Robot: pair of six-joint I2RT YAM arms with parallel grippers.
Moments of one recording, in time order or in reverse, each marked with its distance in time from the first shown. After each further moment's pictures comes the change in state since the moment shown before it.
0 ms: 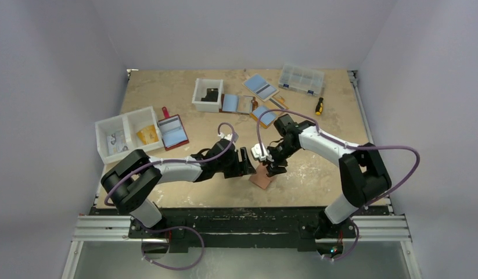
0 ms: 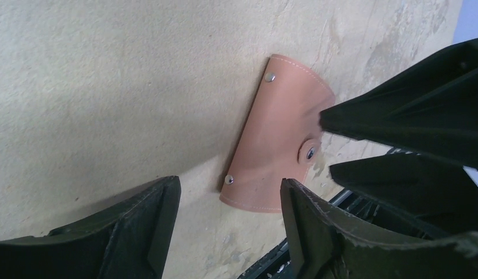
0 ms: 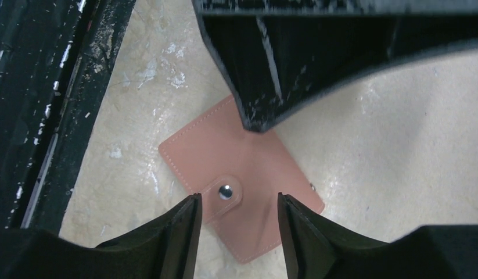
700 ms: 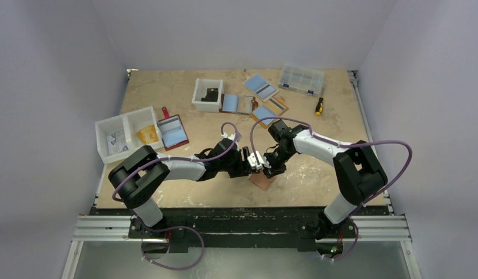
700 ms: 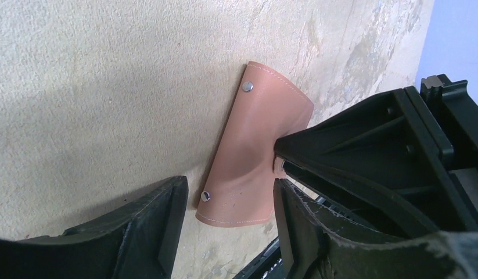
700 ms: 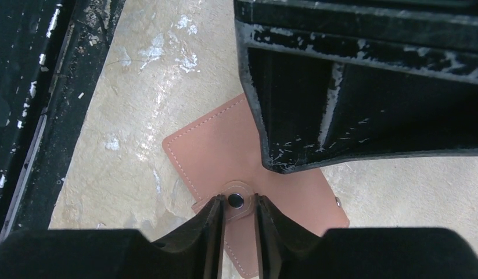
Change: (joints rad) left arm 0.000 0.085 0.023 0.103 0.063 -0.037; right arm 0.079 0.062 -0.018 0.034 0.109 -0.027
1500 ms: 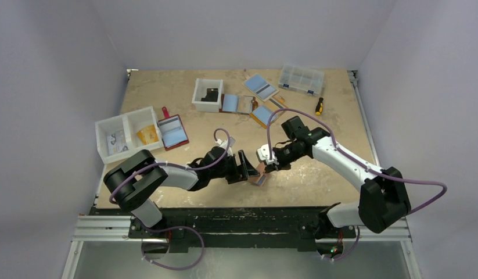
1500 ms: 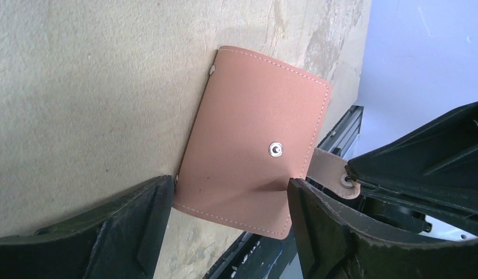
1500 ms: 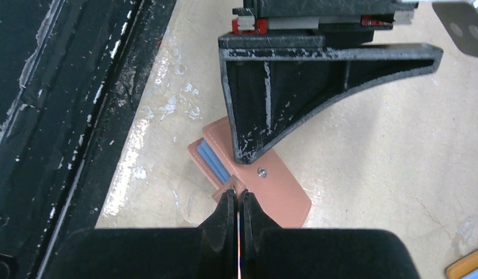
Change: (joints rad) left arm -0.001 -0.039 -0.185 0.306 0.060 -0.107; right arm -0.049 -0.275 -0.045 -0.003 -0.170 0.096
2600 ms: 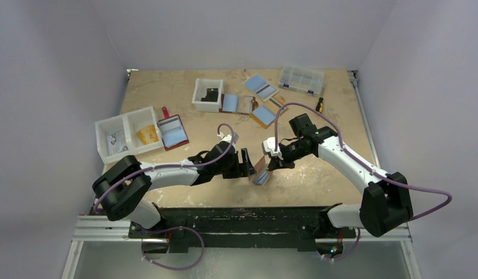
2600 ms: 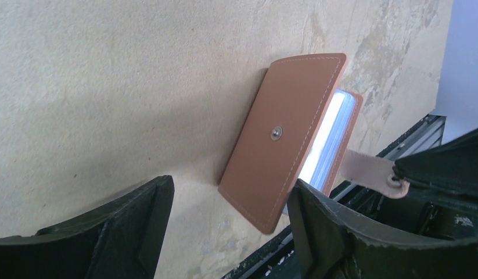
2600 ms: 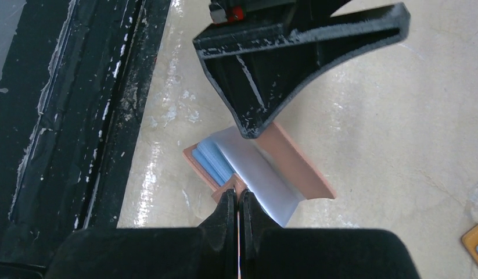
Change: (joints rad) left arm -0.044 -0.151 0.140 -0.446 -0.194 0.170; right arm -0.081 -0.036 0.008 -0.023 -0.062 0.097
